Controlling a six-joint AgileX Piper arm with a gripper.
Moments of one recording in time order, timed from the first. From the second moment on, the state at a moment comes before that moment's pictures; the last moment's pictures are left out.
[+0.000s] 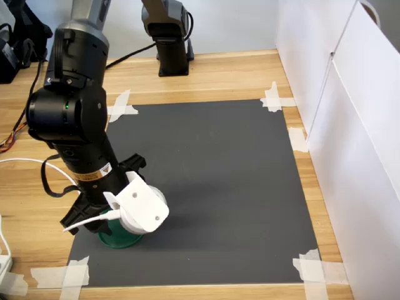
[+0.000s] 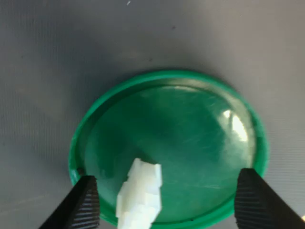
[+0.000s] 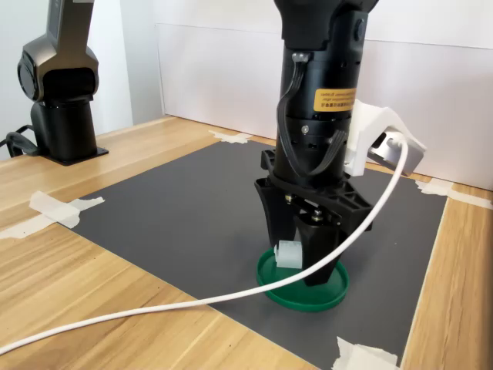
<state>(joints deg) -4.8 122.1 -100.5 -2.3 61.1 -60.3</state>
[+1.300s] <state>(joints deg) -6.6 48.7 -61.4 7.6 27.2 0.0</state>
